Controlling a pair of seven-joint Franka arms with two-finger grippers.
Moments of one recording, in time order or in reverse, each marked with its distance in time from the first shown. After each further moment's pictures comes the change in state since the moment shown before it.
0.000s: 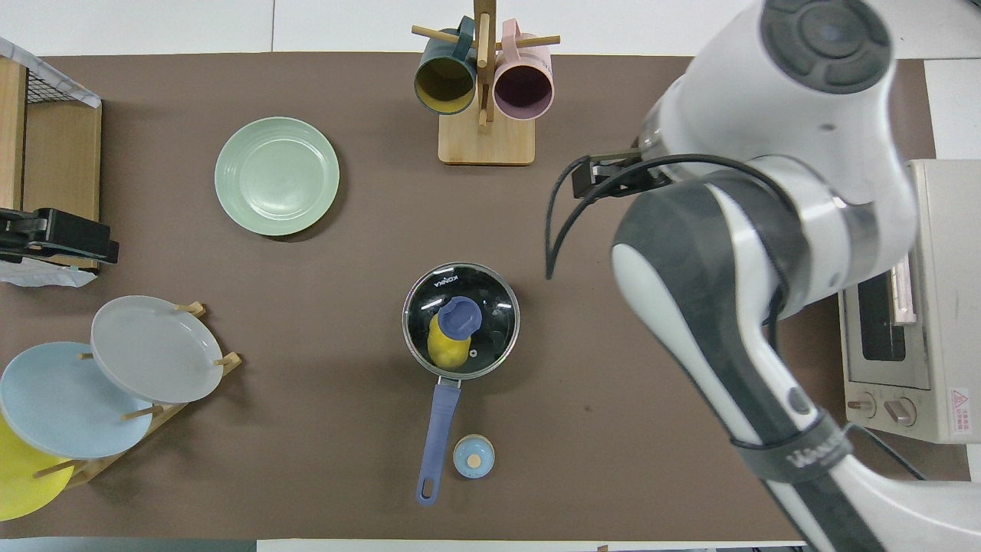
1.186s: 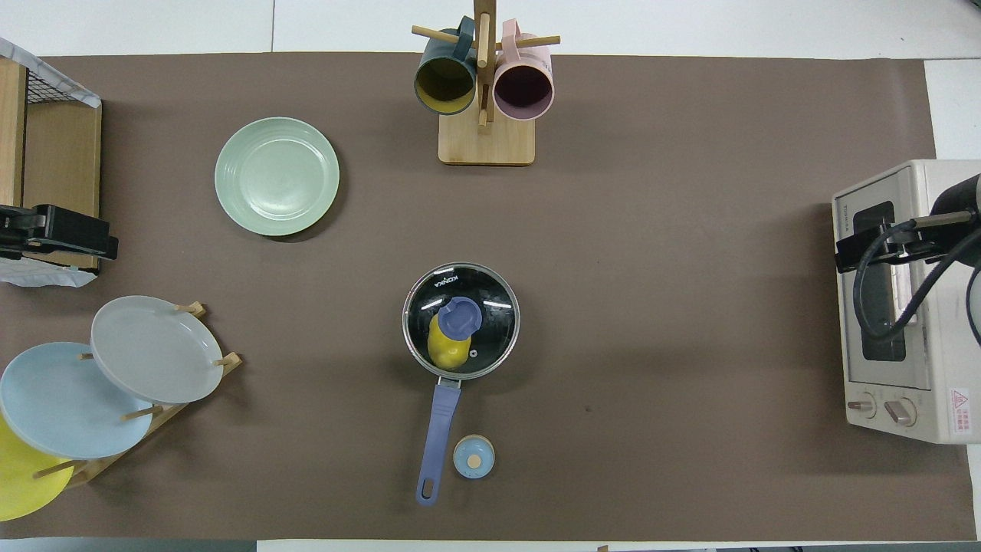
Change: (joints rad) left arm 0.001 0.000 0.000 -0.002 0.000 0.014 -0.005; right arm -0.185 -0.296 -0.100 -0.262 -0.107 -0.171 -0.321
